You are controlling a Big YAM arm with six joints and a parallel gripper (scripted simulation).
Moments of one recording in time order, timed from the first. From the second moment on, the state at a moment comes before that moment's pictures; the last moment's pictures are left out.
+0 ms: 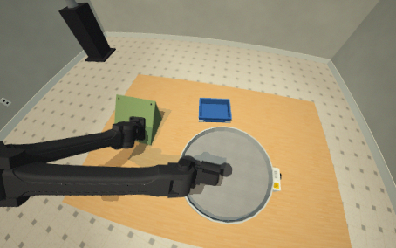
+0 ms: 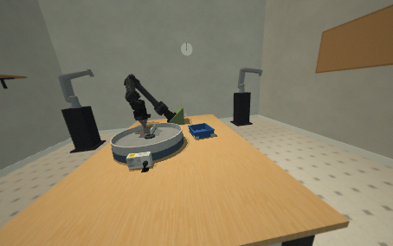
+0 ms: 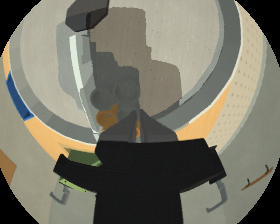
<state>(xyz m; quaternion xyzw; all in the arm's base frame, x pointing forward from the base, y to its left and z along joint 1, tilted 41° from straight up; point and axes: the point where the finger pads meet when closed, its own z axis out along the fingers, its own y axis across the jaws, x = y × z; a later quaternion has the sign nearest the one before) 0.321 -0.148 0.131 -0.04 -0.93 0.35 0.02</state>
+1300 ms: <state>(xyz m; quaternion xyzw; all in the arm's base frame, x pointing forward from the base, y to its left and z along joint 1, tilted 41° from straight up) 0.325 -0.117 0.163 -0.02 -0.94 0.35 0.02</state>
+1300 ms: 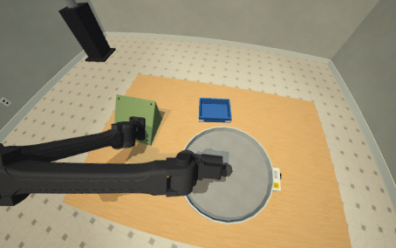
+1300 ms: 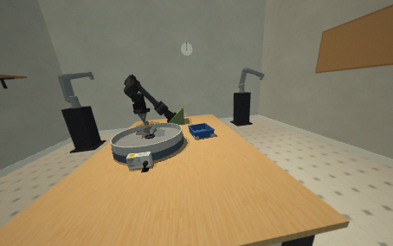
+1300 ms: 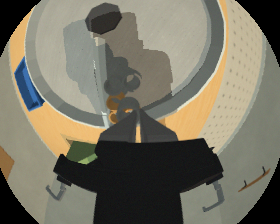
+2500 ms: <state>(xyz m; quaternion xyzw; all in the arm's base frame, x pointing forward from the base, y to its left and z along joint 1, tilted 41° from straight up) 0.325 -0.105 0.180 -0.03 -0.94 0.35 0.02</state>
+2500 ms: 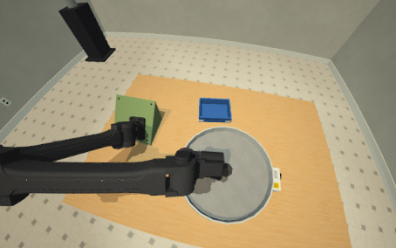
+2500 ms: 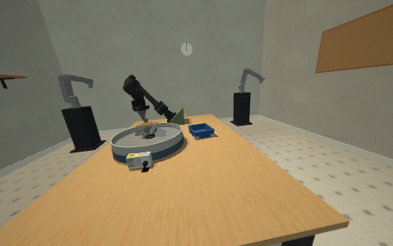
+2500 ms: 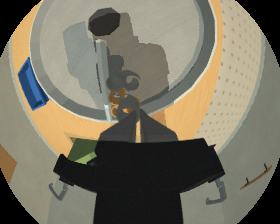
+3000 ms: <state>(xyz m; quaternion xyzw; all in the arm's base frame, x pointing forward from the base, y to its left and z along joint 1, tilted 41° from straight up) 0.326 -0.103 0.178 -0.03 -0.94 0.35 0.02</state>
